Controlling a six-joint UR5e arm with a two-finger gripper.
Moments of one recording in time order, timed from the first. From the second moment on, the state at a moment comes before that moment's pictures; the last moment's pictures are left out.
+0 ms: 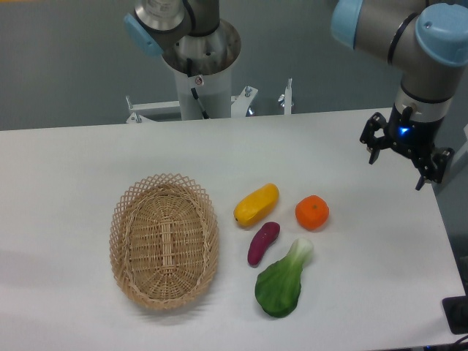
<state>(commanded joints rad) 2.78 -1.92 -1.36 -1.25 1.50 1.54</state>
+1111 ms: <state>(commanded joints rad) 2.61 -2.02 -1.50 -1.04 1.50 1.17</state>
